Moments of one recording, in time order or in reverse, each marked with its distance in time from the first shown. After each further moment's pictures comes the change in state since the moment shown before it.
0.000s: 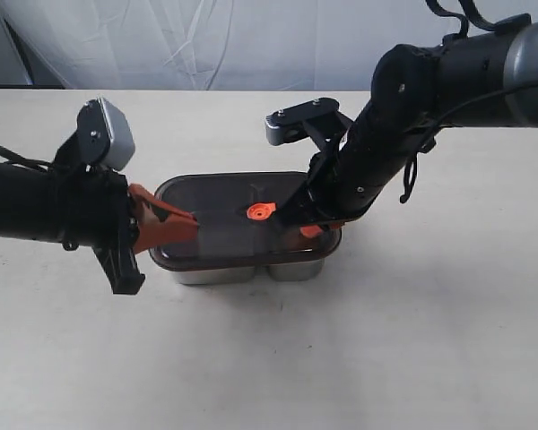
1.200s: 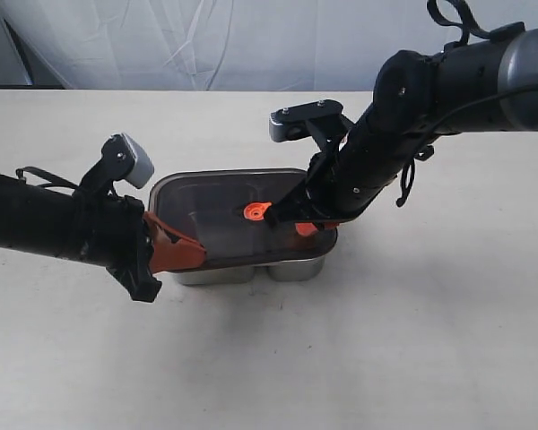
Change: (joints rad) left arm -0.002 0.159 -0.013 0.003 -0.017 -0.102; right arm -0.006 0.045 0.017 0.063 -0.040 -0.004
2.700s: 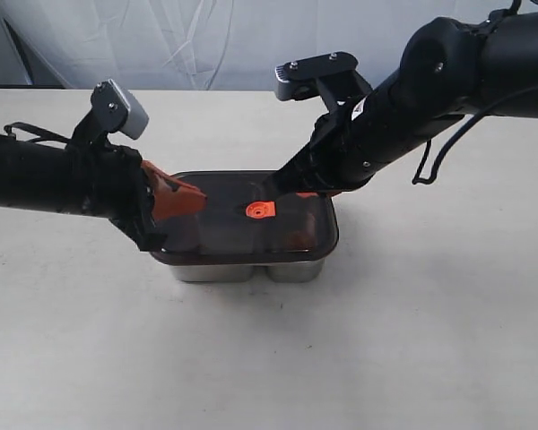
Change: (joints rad) left arm 0.000 -0.061 -0.091 -0.058 -0.027 0.030; right arm 0.002 -0.163 0.023 -0.029 -0.105 0.019
